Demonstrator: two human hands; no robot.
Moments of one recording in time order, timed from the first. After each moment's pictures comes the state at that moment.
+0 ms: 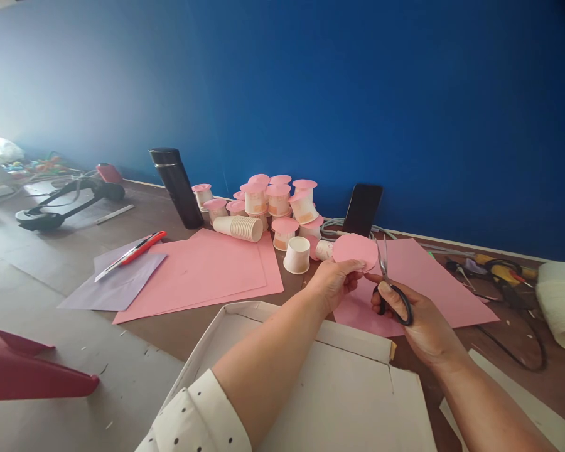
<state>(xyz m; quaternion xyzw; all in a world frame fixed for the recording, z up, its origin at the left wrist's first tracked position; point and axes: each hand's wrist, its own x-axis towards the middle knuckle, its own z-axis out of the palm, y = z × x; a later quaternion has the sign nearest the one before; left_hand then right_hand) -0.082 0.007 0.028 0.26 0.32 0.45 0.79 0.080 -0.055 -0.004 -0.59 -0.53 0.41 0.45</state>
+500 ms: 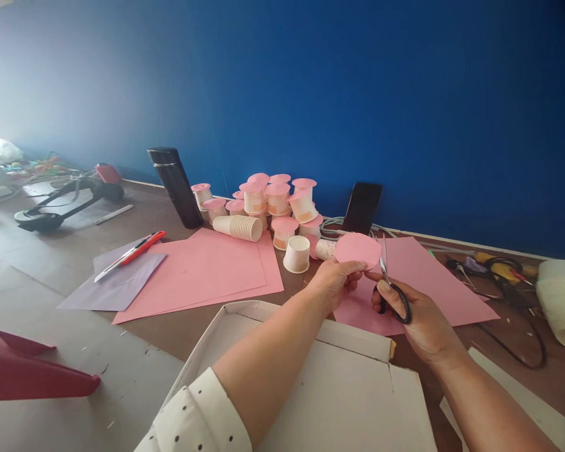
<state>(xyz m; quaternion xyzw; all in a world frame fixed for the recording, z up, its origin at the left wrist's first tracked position) -0.081 0.010 0.023 0.28 0.31 0.44 0.79 0.077 -0.056 0.004 -0.61 -0.55 0.37 0.43</state>
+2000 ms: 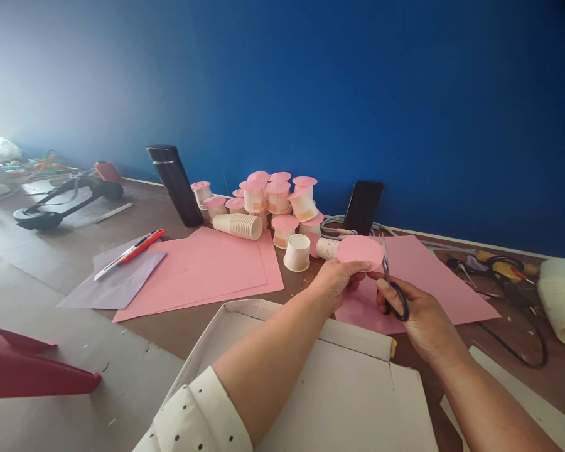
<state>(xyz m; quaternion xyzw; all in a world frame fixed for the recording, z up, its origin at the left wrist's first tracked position) -0.076 0.008 0.024 0.27 0.34 0.44 0.79 0.066 -0.060 0.018 -0.65 -0.55 0.32 0.42</state>
